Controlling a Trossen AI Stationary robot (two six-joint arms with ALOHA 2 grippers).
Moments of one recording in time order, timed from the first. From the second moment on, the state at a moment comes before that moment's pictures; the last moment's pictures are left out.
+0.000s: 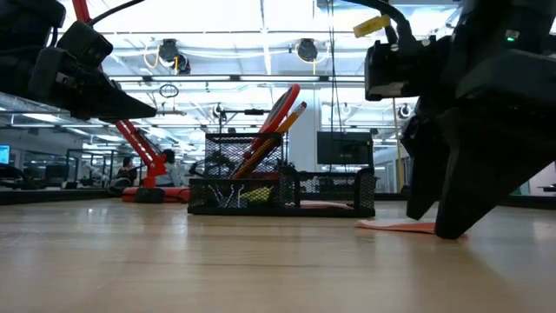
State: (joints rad) left arm -0.20 0.70 0.04 0.44 -0.34 0.00; right arm 0.52 1.91 1.02 -0.54 0.26 0.69
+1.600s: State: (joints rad) left arm -0.20 0.70 0.04 0.45 -0.34 0.00; right arm 0.36 1.76 1.20 -0.59 0.60 0.09
